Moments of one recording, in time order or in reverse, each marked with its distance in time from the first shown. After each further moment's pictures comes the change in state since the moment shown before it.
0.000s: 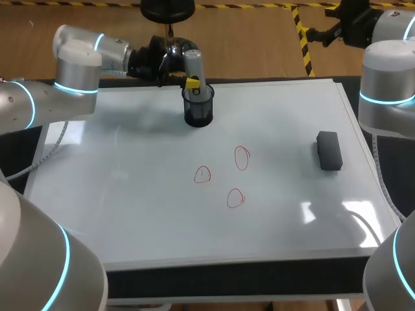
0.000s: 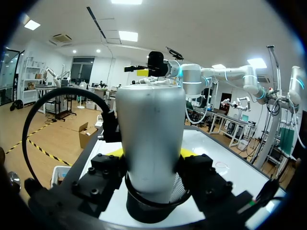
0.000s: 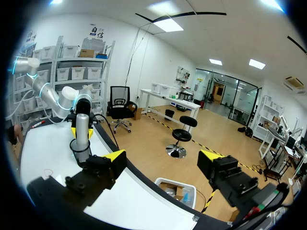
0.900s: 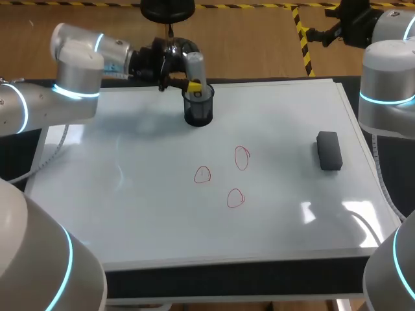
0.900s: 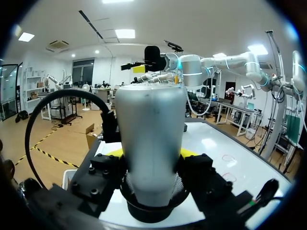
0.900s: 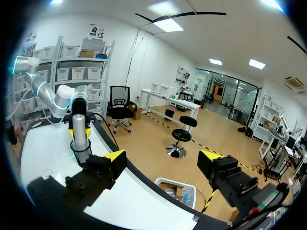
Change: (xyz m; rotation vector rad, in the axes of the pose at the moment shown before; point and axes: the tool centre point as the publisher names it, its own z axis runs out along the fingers) left arm 0.008 0.001 0.006 -0.046 -0.059 0.102; right arm 0.000 0.000 0.000 0.000 0.000 0.000
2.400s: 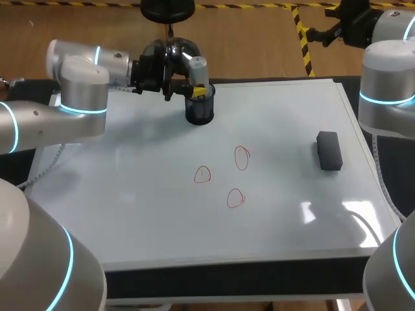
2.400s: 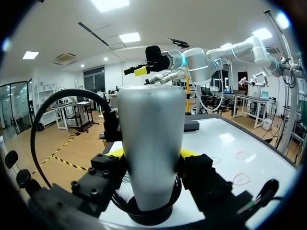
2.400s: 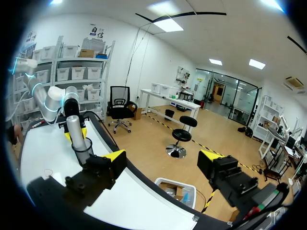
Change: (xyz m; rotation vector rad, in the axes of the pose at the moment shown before) left arm 0.010 -0.005 0.007 0.015 -0.164 0.099; right arm 0.000 0.000 0.000 0.000 0.000 0.000
